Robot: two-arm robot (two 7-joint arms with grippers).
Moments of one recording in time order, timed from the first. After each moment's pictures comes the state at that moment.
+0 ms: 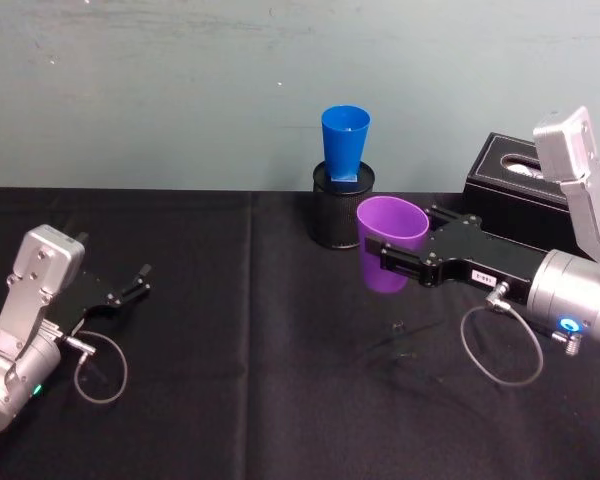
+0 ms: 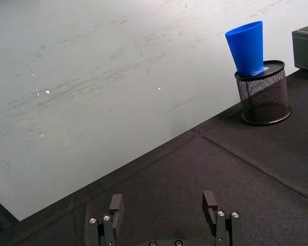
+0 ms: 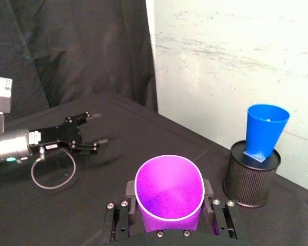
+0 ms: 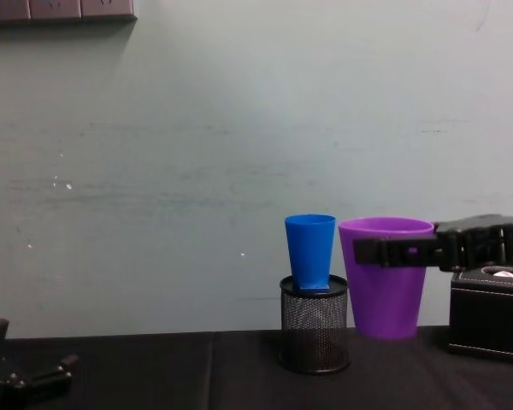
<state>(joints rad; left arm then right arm) -0.20 0.60 0.45 -1.41 -0.25 -0.12 0.03 0.33 0.59 -0.38 -1.68 0.57 0.31 0.50</state>
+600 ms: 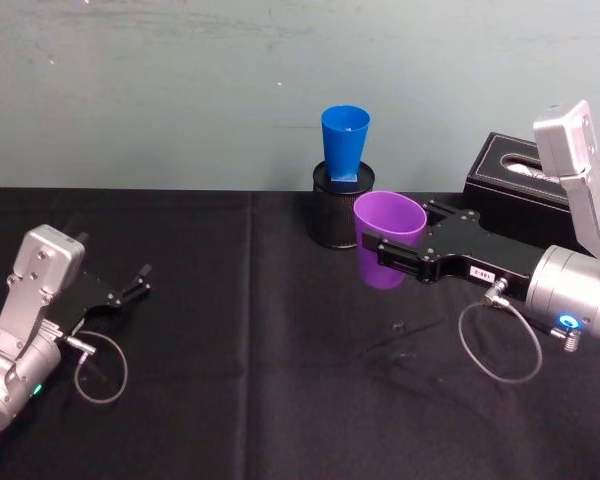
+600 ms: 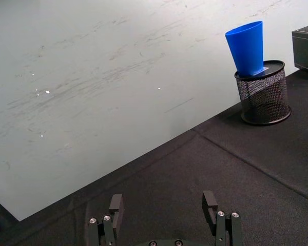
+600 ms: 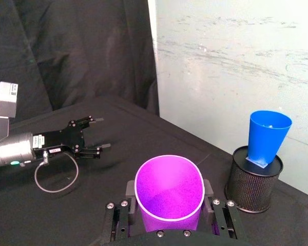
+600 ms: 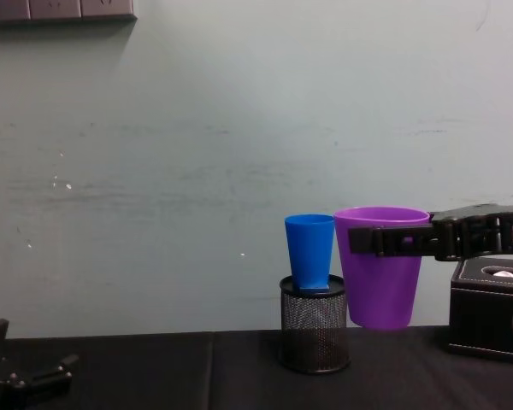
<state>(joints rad) -0.20 0.60 0.45 -1.41 -0.25 -0.12 0.03 0.33 0.59 -0.39 -1.70 0.58 0.30 0.49</state>
